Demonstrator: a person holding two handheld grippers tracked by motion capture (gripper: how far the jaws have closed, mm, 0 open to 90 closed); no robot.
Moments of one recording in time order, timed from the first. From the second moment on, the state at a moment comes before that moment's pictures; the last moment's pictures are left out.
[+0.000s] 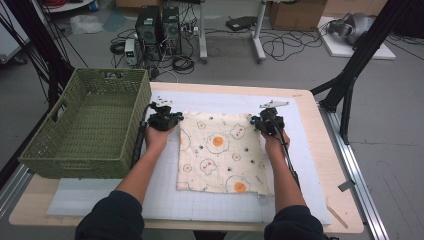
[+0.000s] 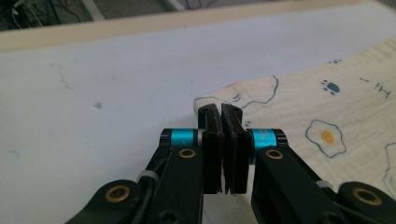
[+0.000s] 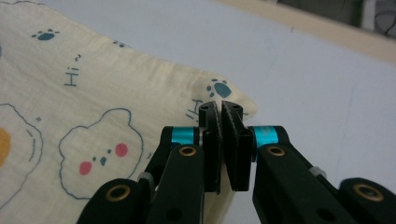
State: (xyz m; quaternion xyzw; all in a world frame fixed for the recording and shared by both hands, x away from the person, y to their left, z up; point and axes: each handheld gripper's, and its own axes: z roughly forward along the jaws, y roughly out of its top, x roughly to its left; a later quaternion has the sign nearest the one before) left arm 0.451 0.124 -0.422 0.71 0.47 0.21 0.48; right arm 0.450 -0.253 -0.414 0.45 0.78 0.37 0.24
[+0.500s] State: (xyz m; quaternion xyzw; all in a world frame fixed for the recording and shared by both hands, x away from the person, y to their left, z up) left arm 0.431 0.121 -0.402 0.73 0.44 0.19 0.50; right arm 0.433 -0.253 -0.391 0.42 0.78 0.40 0.24
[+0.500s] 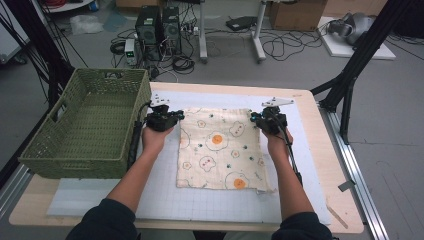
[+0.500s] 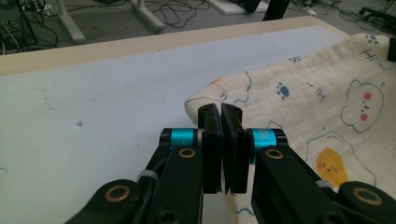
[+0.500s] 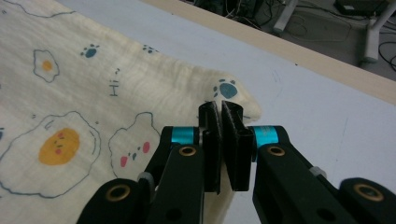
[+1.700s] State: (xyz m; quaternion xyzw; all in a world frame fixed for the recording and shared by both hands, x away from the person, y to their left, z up) left arm 0.408 0.129 -0.395 0.71 0.44 0.20 0.52; right arm 0.411 -0.263 -0.382 0.41 0.77 0.43 0.24
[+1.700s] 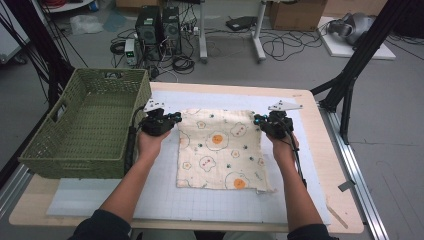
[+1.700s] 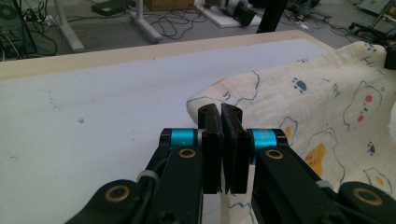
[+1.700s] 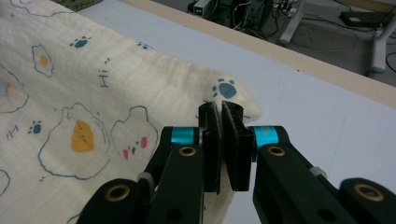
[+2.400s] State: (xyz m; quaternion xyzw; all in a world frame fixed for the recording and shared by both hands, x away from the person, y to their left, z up) left arm 0.360 0.129 -0.389 0.72 0.39 0.19 0.54; right arm 0.364 -0.272 -0.379 0.38 0.78 0.44 0.23
